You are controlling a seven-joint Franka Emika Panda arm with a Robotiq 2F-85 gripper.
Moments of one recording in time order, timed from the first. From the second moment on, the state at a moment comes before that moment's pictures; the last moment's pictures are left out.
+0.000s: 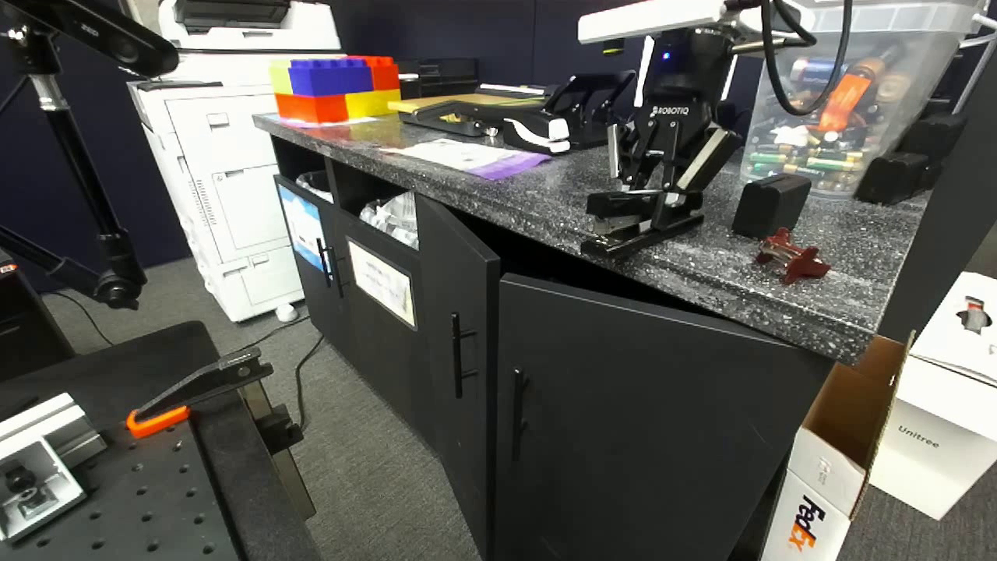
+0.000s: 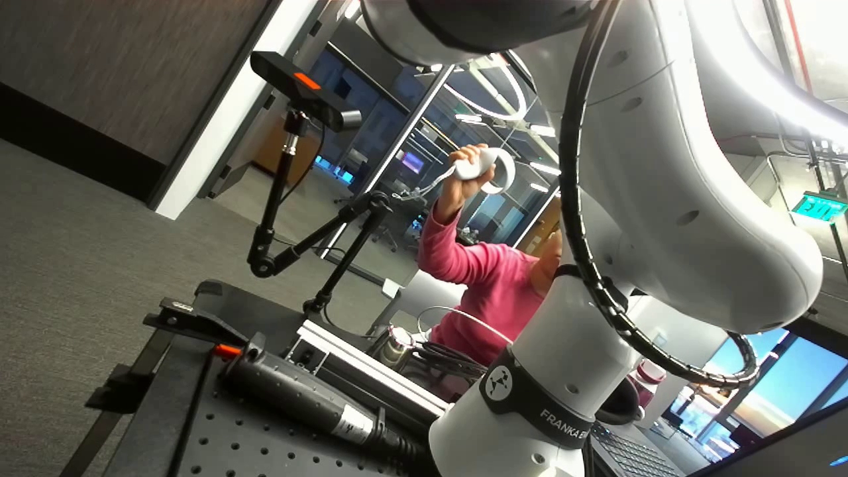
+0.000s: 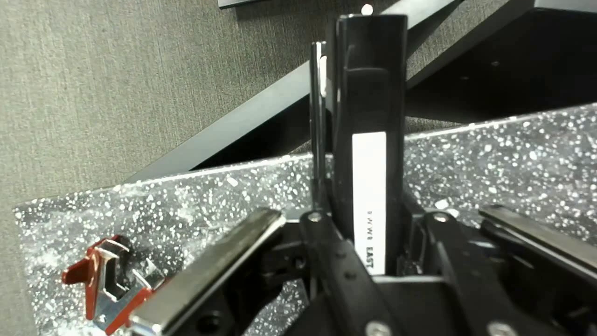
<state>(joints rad) 0.02 1.24 -0.02 -0.52 -0.07 1.47 0.14</state>
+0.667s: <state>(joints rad) 0.01 1.25 -0.01 -0.50 0.00 1.50 0.17</state>
